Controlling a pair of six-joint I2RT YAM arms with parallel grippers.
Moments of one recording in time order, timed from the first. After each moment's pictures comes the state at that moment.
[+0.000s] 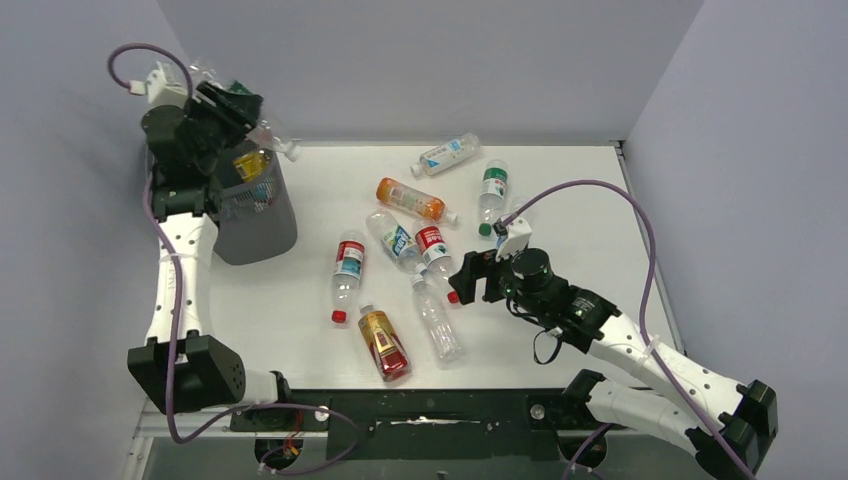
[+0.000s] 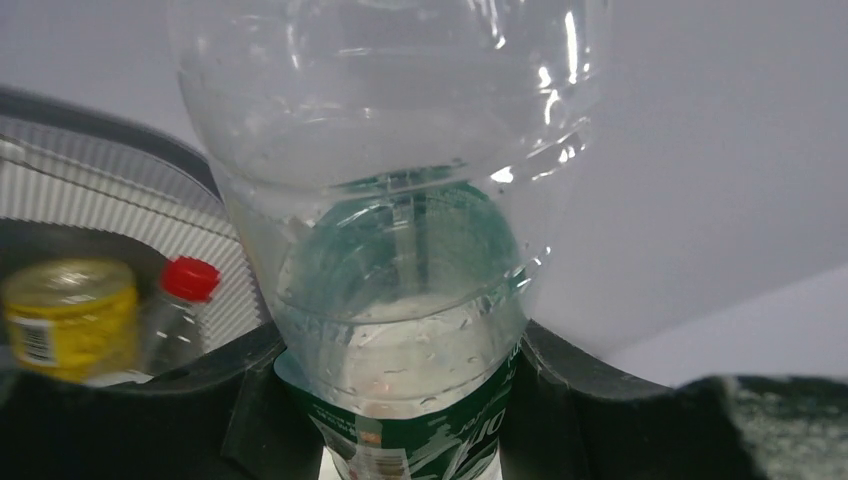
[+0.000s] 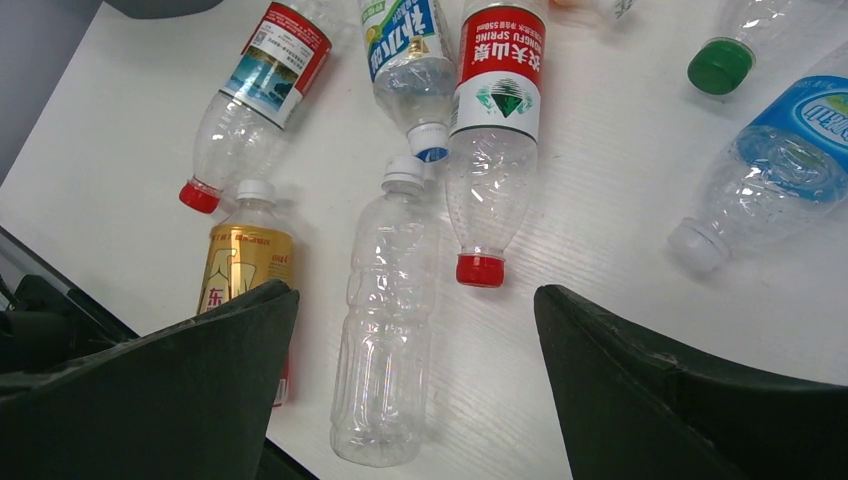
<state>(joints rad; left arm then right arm) 0.13 1.38 1.42 -0.05 0.26 -0.72 0.81 0.90 0.73 -0.29 0.15 0.43</state>
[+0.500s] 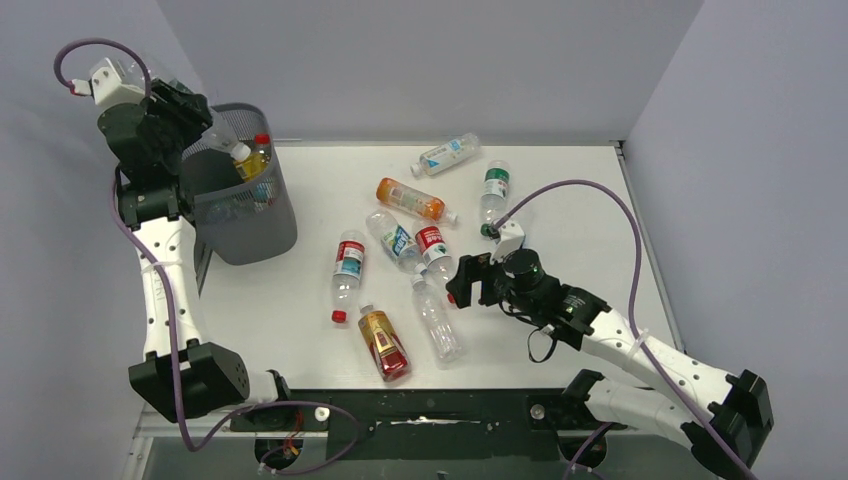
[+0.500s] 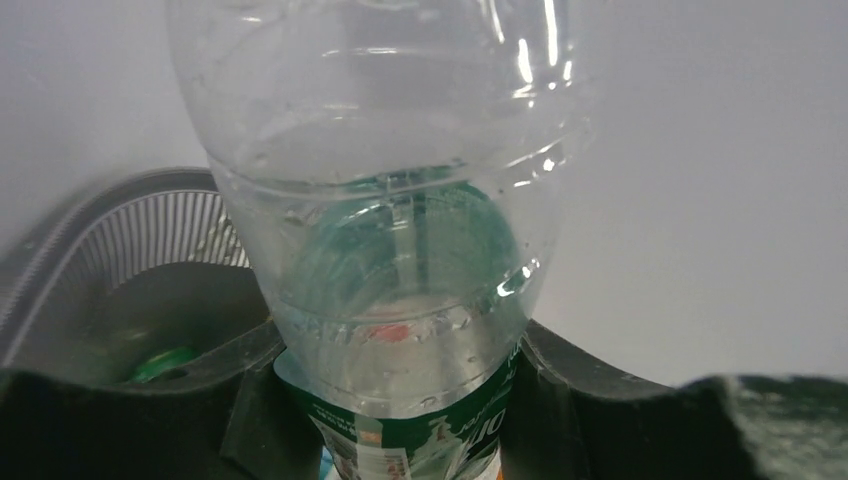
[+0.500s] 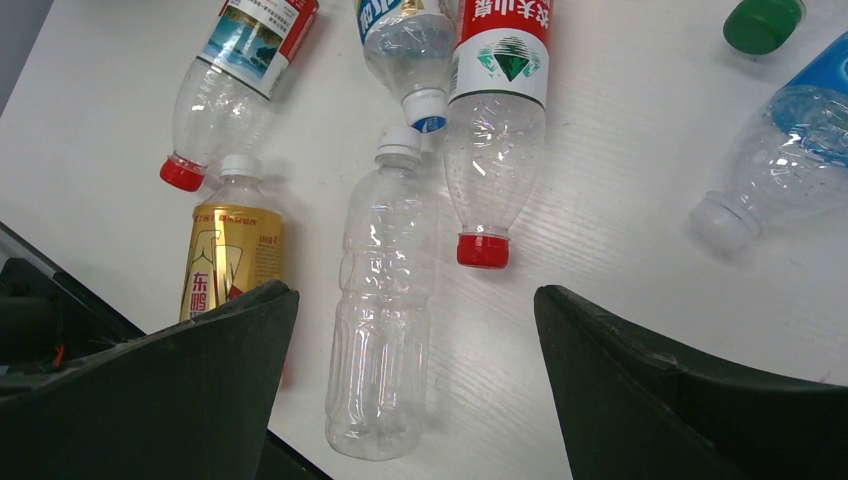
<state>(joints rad) 0.31 1.36 1.54 -0.16 0.11 -0.54 0.81 0.95 0.70 -0.28 0.13 0.45</state>
